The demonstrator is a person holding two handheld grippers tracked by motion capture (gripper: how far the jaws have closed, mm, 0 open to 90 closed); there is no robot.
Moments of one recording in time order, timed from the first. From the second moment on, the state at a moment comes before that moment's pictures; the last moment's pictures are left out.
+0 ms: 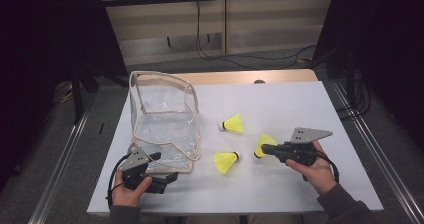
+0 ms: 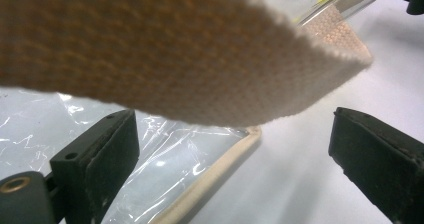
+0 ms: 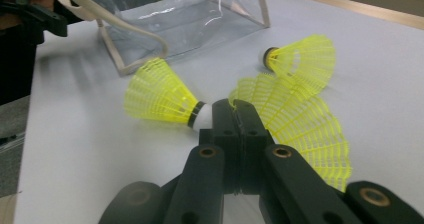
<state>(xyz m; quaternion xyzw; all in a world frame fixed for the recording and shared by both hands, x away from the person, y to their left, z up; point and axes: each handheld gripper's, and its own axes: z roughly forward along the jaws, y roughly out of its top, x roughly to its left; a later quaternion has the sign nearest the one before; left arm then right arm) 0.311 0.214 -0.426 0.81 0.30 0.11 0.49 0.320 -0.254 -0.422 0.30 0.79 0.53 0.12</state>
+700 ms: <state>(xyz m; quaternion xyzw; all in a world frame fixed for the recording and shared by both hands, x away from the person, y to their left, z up) 0.311 0.214 -0.426 0.81 0.30 0.10 0.49 0.332 -0.253 -0.431 0.32 0.79 0.51 0.12</state>
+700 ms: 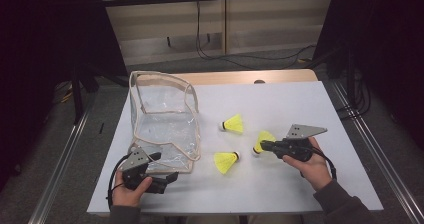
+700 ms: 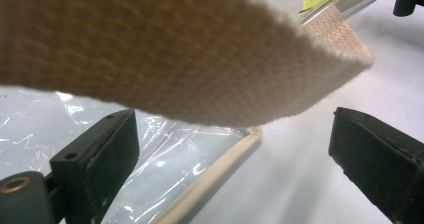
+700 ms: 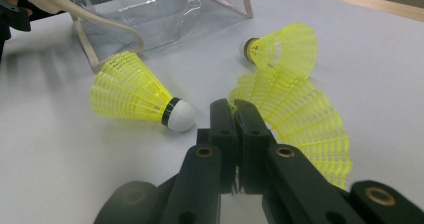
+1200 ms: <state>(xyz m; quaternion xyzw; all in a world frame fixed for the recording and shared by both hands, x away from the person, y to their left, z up) 0.311 0.214 -0.426 0.81 0.30 0.11 0.49 0.325 -0.270 -0.434 0.34 0.79 0.49 0.13</state>
